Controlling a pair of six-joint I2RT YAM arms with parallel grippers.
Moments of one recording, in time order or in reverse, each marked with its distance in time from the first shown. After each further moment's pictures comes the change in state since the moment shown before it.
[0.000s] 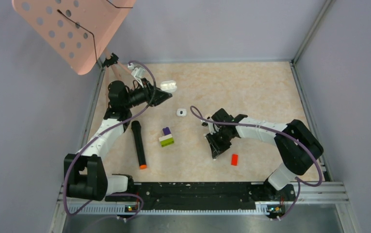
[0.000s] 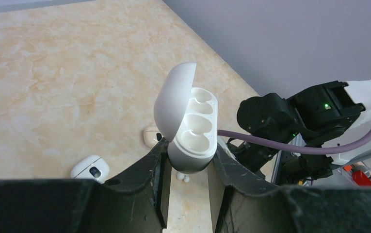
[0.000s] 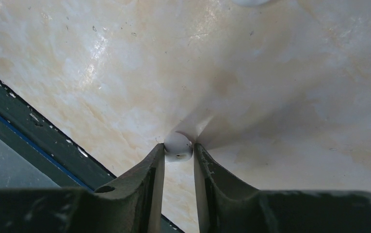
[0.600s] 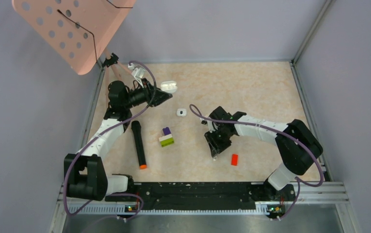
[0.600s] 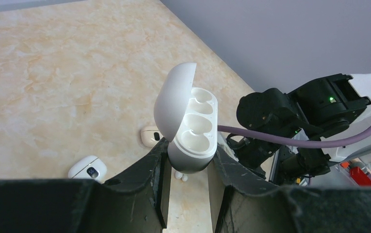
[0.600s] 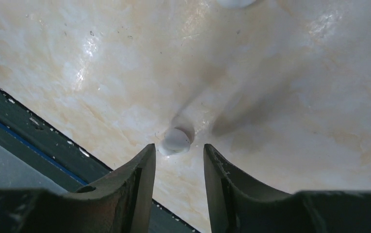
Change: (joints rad) left arm 0.000 0.000 -0.003 0.007 0.016 -0.003; right arm 0.019 0.003 0.048 -0.069 0.060 0.029
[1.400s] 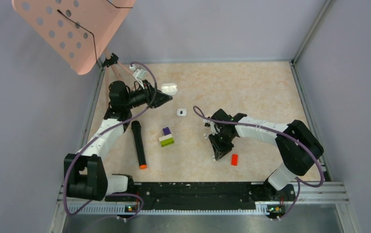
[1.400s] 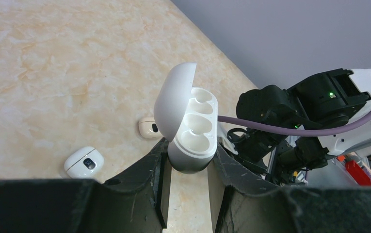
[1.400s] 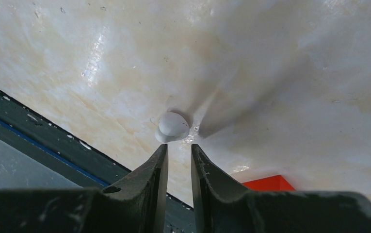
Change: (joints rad) left arm 0.000 0.000 0.000 -0.054 0.017 0.027; right arm -0.002 -0.012 -0.014 -0.056 0.006 0.092
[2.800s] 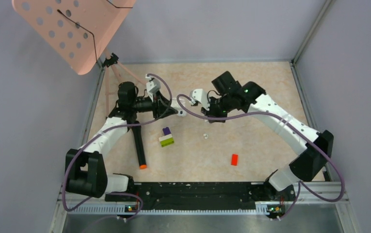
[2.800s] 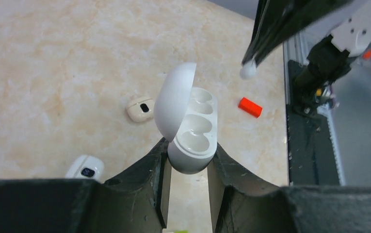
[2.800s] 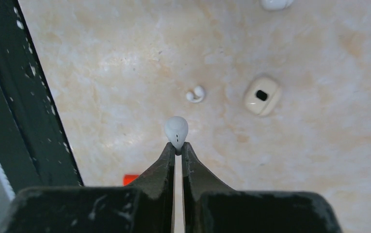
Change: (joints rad) left arm -0.049 0.012 -0.029 -0.114 0.190 0.401; right arm -0.003 -0.065 0.539 -0.281 -0.044 -0.783
